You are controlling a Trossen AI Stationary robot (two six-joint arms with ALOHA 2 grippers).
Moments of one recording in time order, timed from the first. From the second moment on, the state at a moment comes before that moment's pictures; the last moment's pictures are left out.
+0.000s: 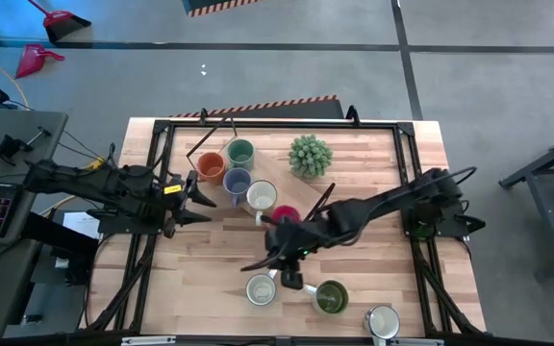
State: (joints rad) left arm -0.16 0.50 0.48 -0.16 0.08 -0.18; right arm 0.35 1.88 1.78 -0.68 -0.04 0.39
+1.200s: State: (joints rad) left arm -0.16 0.41 0.48 -0.20 0.14 -0.18; right arm 0.38 2.24 2.06 -0.84 0.02 0.40
